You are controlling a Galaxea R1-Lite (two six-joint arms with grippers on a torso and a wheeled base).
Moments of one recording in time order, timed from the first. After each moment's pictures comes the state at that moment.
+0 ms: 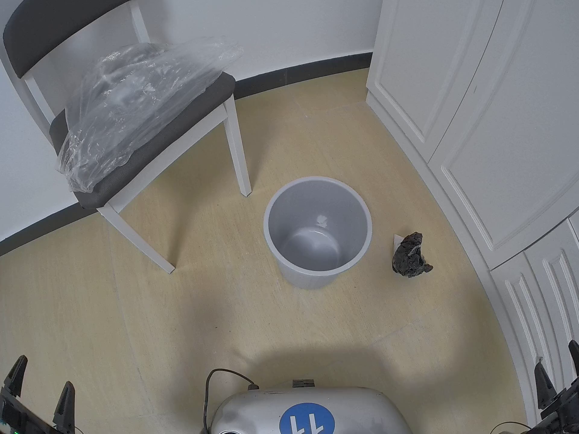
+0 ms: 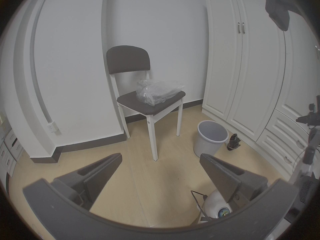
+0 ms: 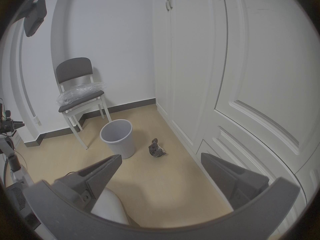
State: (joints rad) left arm 0.00 0.02 -0.02 0.00 -0.03 0.04; right arm 0.00 0.02 -0.02 0.00 0.00 -0.01
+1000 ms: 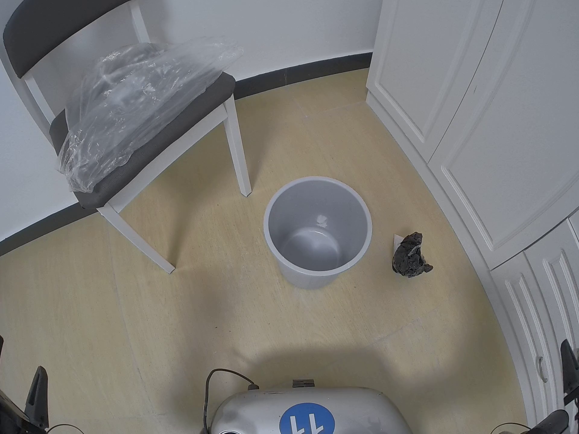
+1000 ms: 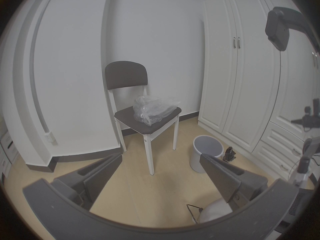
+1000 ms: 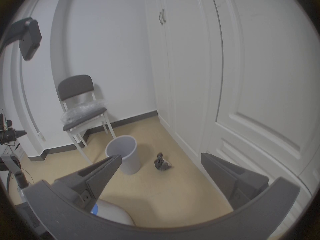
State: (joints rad) left arm -0.01 0.04 -0.18 0.02 -0.06 0.03; right arm 0.00 0.05 -0.13 -0.04 0.02 0.07
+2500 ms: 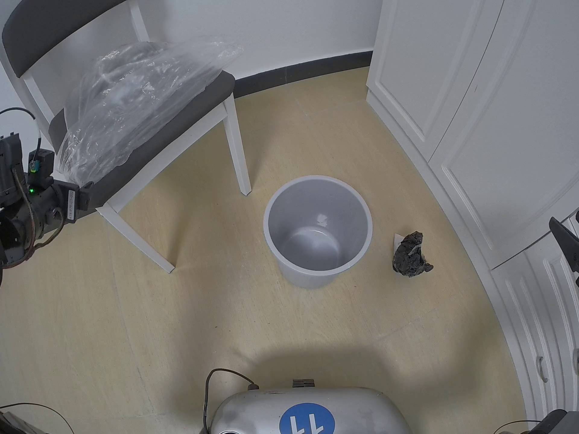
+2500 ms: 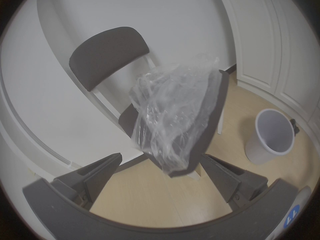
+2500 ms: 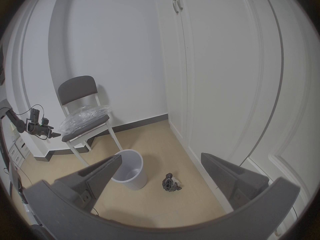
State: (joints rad) left arm -0.05 1.42 -0.77 -0.50 0.32 0.32; right arm 0.12 0.80 -0.40 -0.49 0.00 0.03
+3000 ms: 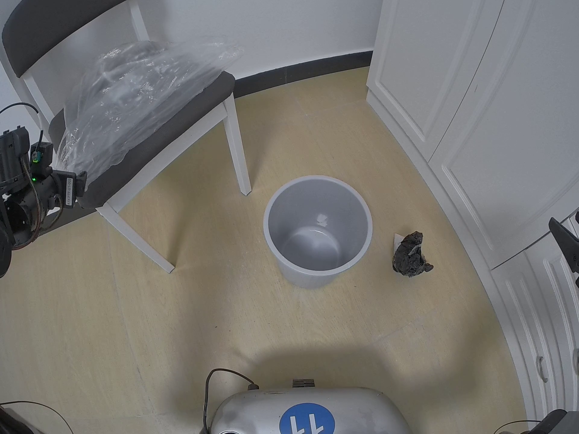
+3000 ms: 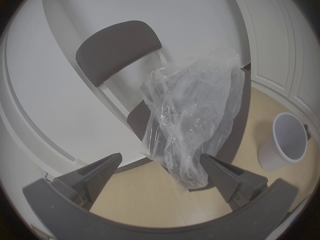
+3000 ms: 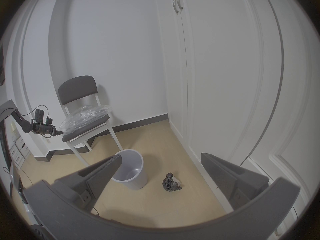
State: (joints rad) left arm 0.04 1.52 -0.84 -0.56 0.33 0.31; right arm 0.12 0.80 -0.40 -0.49 0.01 0.03
